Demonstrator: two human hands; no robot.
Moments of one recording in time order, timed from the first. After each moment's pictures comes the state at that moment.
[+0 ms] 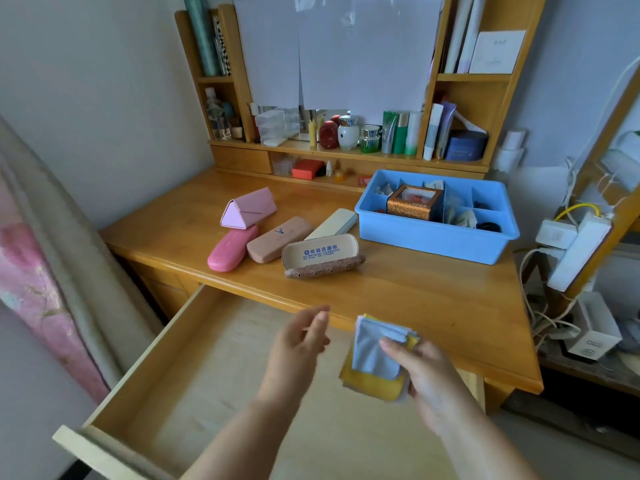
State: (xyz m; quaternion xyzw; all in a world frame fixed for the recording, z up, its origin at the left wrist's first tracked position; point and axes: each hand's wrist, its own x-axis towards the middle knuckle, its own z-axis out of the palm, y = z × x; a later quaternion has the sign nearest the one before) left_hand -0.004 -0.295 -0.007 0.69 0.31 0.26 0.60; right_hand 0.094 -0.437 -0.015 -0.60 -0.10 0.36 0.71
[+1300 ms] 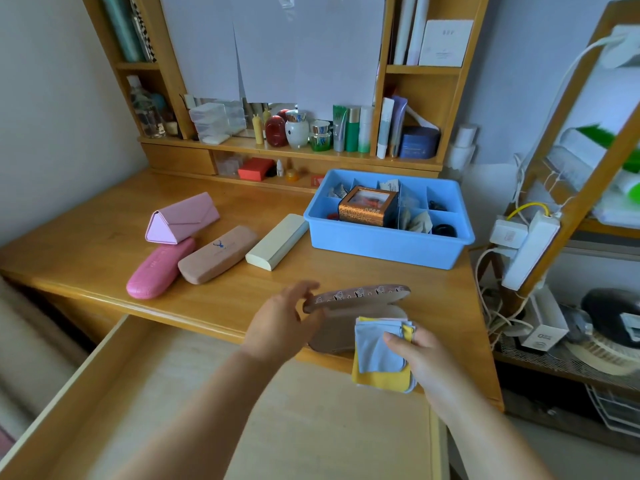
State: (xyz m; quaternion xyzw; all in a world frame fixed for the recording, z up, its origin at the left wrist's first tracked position) left_hand 0.105 -0.258 -0.009 0.91 0.20 0.18 0.31; right_hand 0.185 -0.460 -0.027 -0.72 -0.09 0.29 0.63
